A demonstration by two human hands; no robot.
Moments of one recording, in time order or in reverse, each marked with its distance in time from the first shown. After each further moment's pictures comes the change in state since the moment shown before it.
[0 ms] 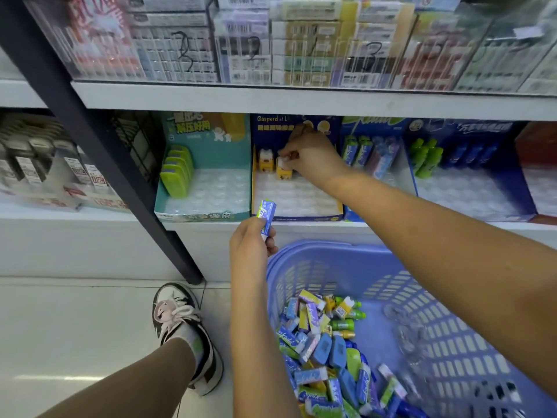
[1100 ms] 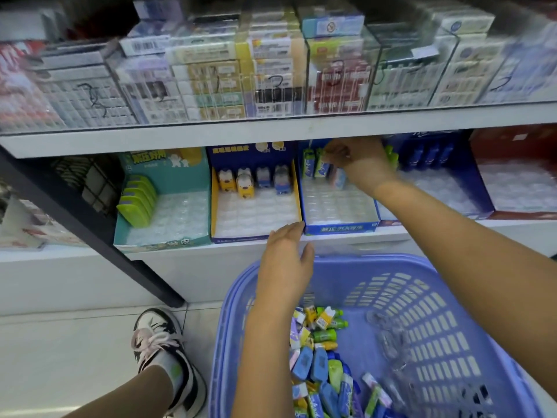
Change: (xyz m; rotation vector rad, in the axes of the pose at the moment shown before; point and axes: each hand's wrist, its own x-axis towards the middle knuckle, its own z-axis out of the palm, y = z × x) left_hand -0.020 -0.032 0.075 1.103 -0.393 0.571; right_hand -0.060 0.107 -0.061 0.286 0.262 0.292
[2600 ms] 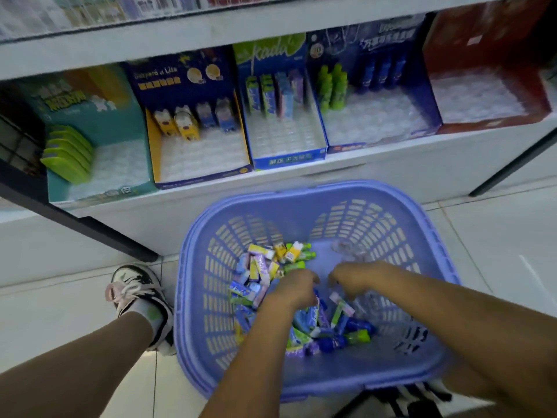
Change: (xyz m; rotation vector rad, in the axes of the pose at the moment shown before) left_hand -0.082 -0.045 0.145 0.351 -0.926 -0.080; right_hand -0.247 0.118 0.075 -0.617 -1.422 0.166
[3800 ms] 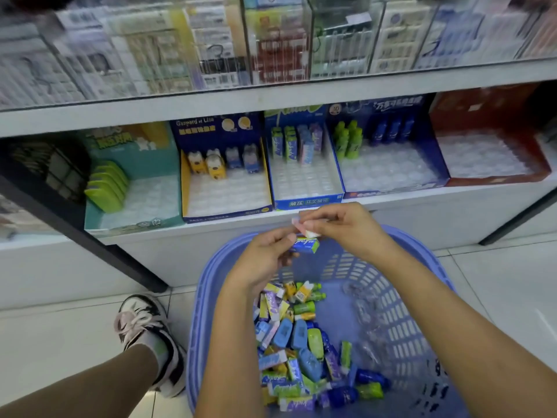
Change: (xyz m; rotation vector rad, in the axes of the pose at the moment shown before) left_hand -0.061 -0.013 -0.126 -1.332 0.364 0.304; right_hand -0.092 -0.023 -0.117 1.239 0.975 -0.534
